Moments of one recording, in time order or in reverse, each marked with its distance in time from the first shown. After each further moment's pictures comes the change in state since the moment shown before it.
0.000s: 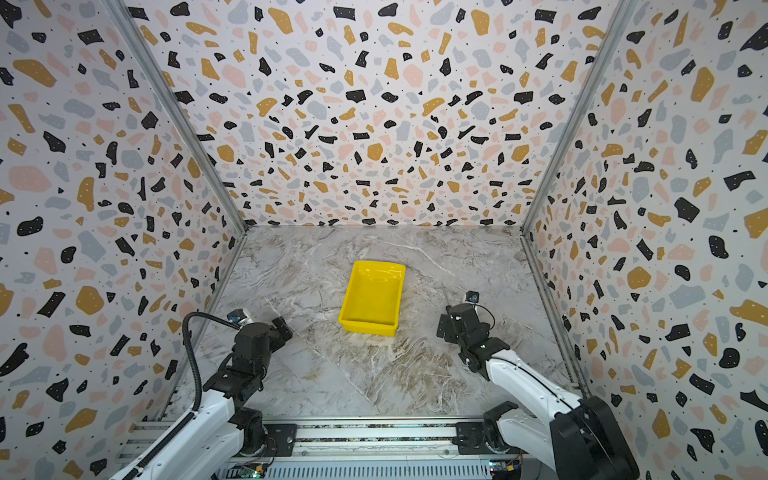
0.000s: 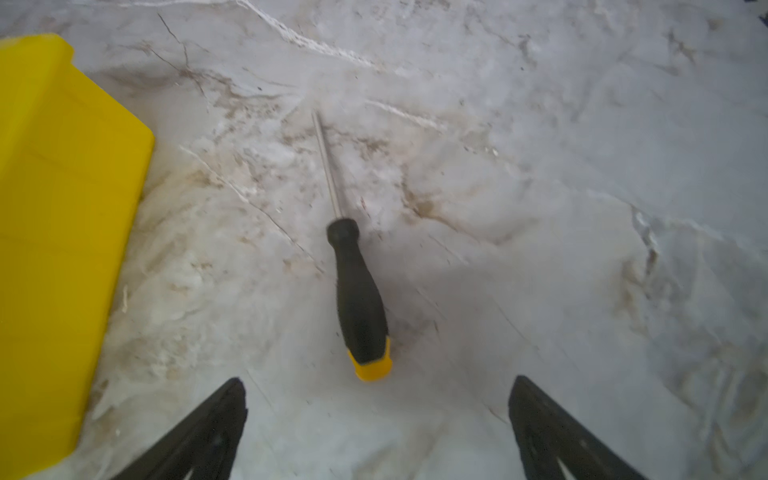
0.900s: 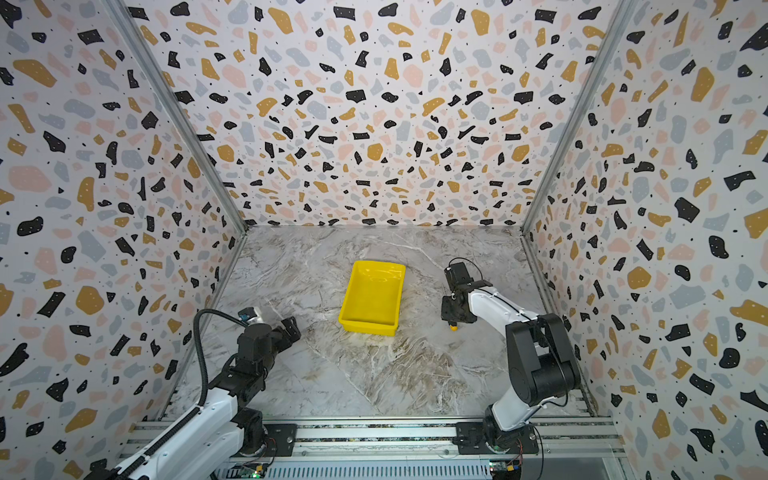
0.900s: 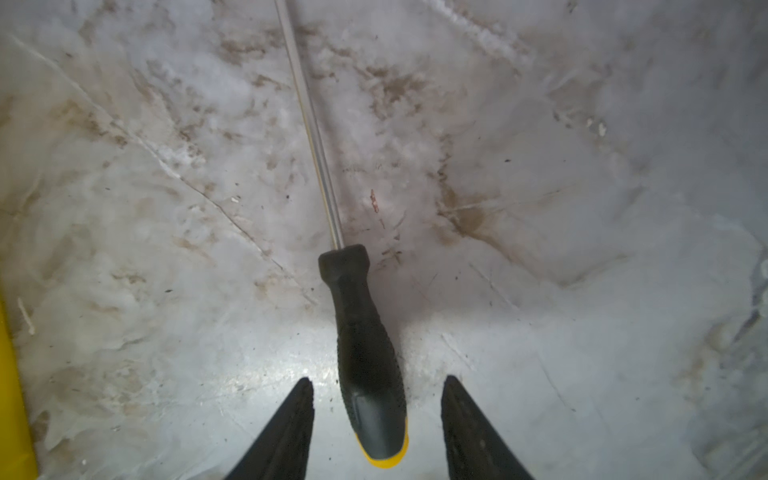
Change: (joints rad) left arm -0.036 0.069 -0.059 0.171 0.179 0.059; right arm -0.138 0.449 0.427 -0.394 -0.223 -0.127
